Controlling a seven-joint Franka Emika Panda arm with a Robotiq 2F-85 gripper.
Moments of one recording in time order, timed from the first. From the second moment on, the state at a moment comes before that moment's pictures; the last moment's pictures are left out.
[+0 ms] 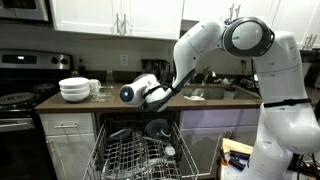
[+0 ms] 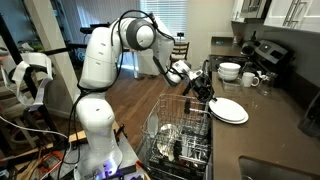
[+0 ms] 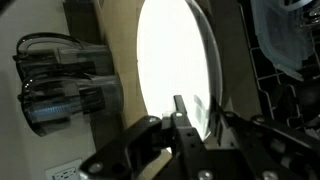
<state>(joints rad) 0.07 0.40 0.02 -1.96 -1.34 1.99 0.78</state>
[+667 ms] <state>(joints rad) 0.07 0.37 0.04 -1.97 -1.34 2.03 0.76</state>
